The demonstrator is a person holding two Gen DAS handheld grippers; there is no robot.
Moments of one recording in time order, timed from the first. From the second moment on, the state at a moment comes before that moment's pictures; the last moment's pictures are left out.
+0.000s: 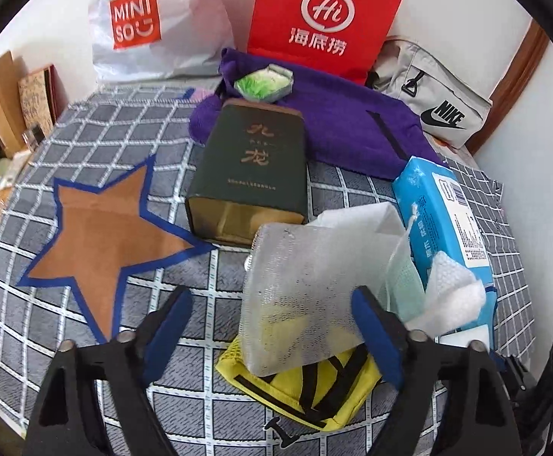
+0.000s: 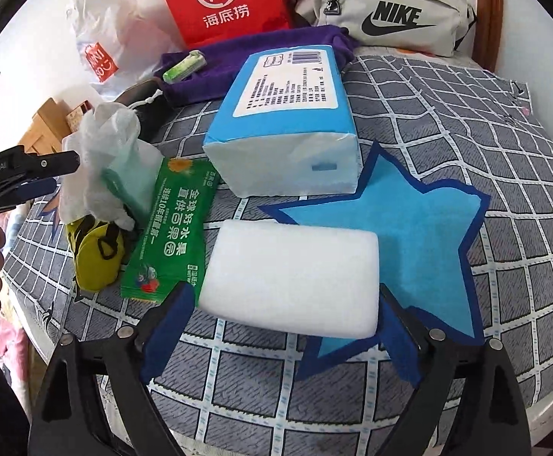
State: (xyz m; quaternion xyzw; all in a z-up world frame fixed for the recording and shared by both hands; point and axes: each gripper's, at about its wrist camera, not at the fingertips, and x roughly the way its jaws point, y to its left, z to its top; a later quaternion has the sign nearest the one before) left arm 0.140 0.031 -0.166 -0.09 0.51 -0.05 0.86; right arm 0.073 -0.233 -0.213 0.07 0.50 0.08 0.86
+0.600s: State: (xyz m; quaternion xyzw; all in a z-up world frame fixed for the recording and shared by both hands) left arm 0.125 0.039 -0.146 -0.06 0.48 -0.07 0.87; right arm 0.089 -0.247 -0.191 0.06 0.48 0.07 0.87
